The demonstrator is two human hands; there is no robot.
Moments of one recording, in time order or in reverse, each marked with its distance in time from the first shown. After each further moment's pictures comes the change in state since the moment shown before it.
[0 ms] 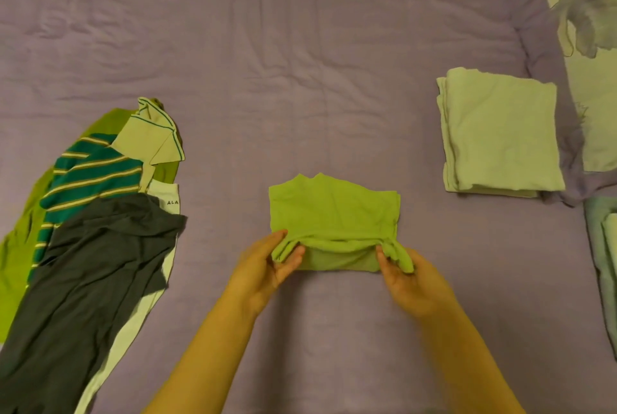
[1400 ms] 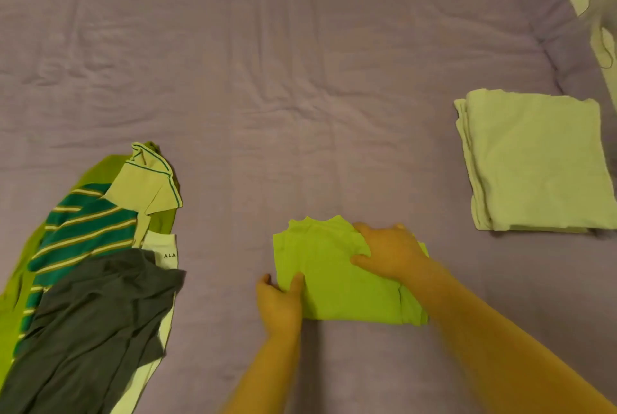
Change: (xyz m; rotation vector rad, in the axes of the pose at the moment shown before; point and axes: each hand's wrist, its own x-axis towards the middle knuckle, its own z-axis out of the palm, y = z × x) left_hand 0.107 -0.024 0.009 0.717 0.513 0.408; right_hand 0.138 -0.029 0.077 -2.555 -0.167 -0.702
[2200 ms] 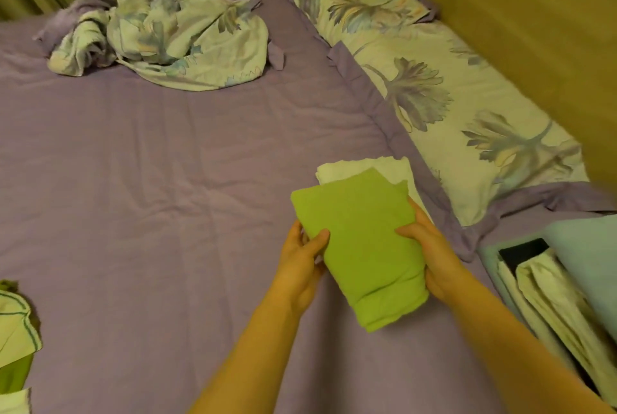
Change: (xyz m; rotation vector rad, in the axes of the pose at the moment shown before) left_hand -0.127 0.193 0.170 -0.506 -0.947 0.153; right_hand -0.133 0.193 -0.106 1.811 0.659 0.179
